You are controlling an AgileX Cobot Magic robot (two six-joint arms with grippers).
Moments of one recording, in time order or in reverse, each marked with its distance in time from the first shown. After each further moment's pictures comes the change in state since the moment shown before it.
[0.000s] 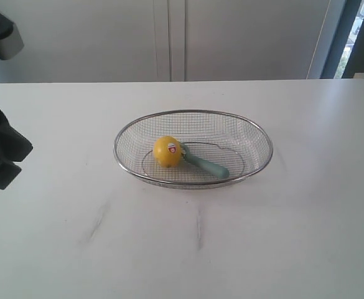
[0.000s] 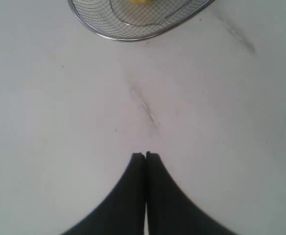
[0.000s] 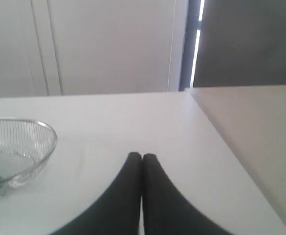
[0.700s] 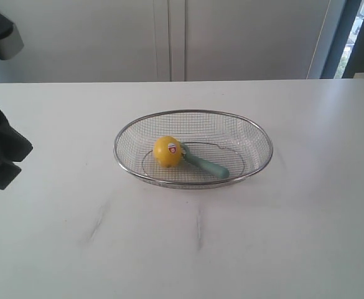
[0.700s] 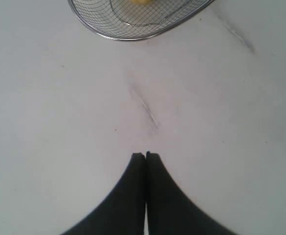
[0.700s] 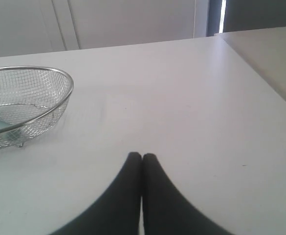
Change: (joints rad) left arm 0.000 0.000 0.000 0.000 0.000 0.000; right arm 0.000 0.001 0.273 0.117 -0.184 0.000
